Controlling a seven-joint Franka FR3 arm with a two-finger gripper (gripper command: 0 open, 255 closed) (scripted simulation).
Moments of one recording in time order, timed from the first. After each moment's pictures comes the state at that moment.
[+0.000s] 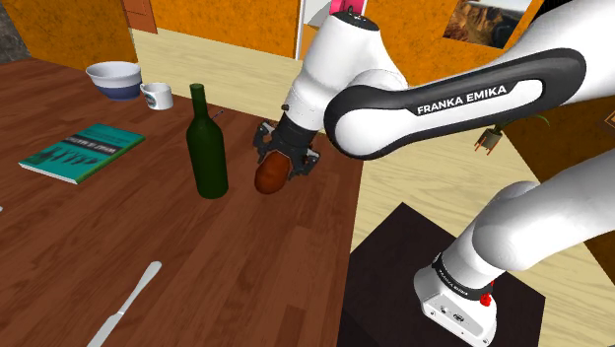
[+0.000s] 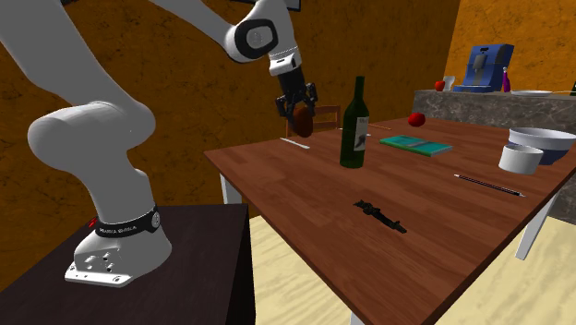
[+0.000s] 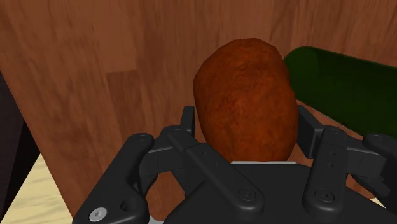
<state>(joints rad) -0.07 -0.37 0.61 -2.43 0.23 2.44 1.46</state>
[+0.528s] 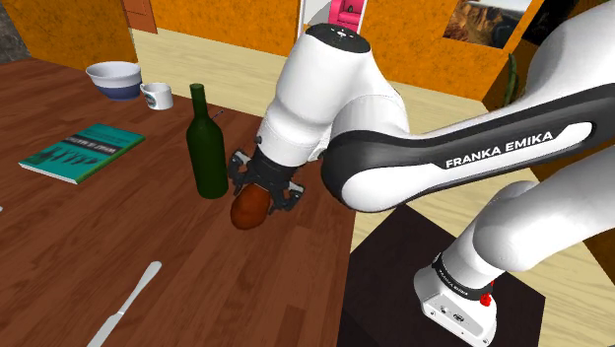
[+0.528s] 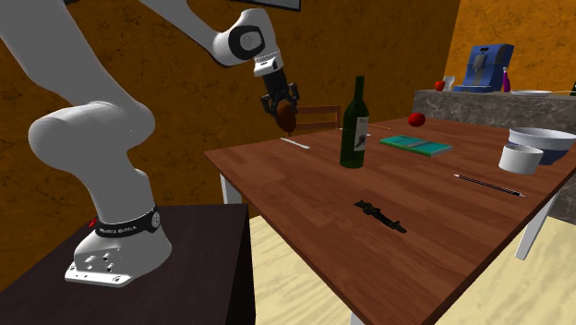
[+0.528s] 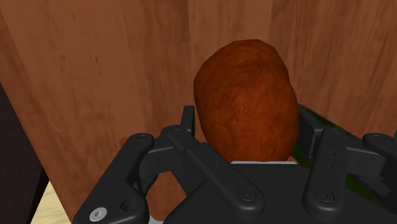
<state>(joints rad) -0.06 -0.34 0.80 -2.37 0.18 2.42 1.72</state>
